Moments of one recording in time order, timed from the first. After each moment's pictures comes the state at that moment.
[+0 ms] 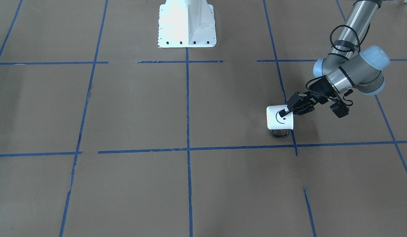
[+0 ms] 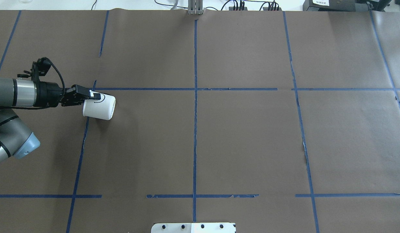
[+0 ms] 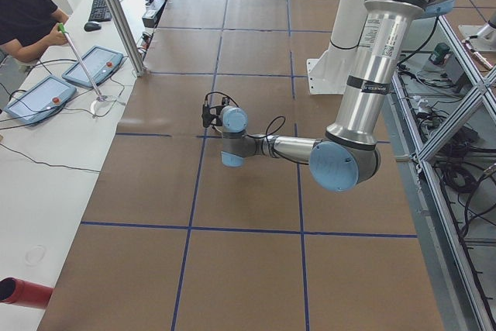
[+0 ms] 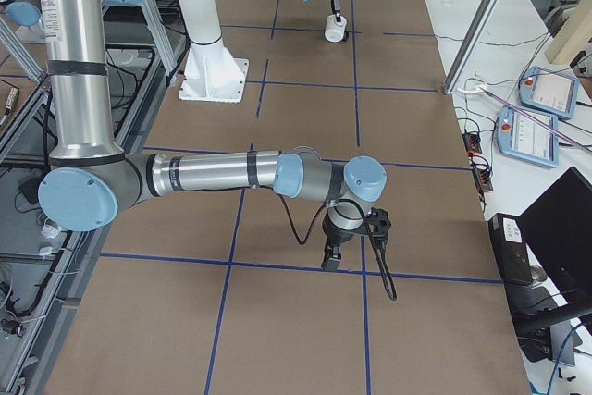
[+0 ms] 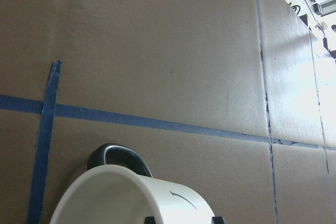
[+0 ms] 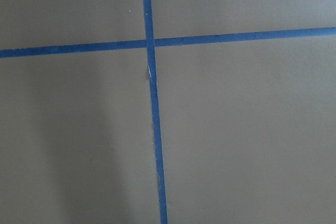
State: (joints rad) left arm -0.84 -1.83 -1.28 -3.21 -2.14 -1.60; right arm 1.53 -1.53 1.64 -1.83 2.27 0.01
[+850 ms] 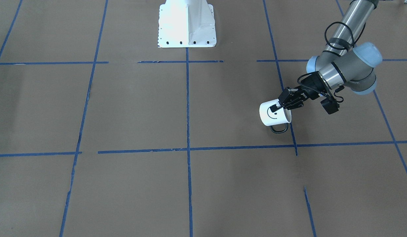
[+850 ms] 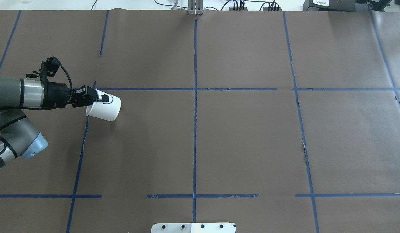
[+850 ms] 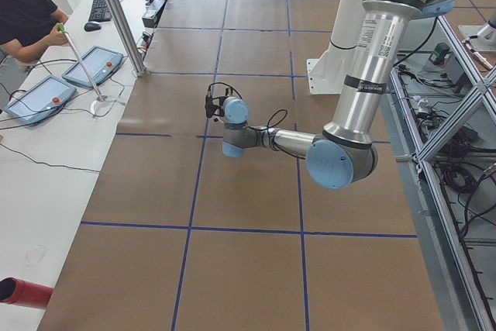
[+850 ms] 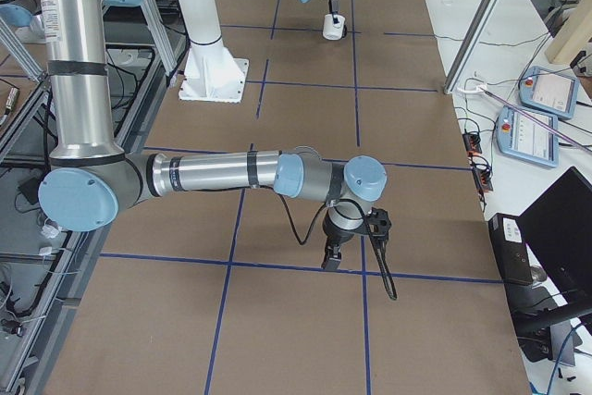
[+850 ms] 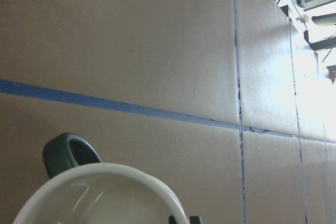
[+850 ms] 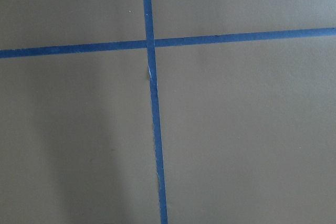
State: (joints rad) left arm -0.82 -1.85 -1.34 -3.20 -2.15 -1.65; right arm 1.53 -1.53 1.64 -1.83 2.27 0.01
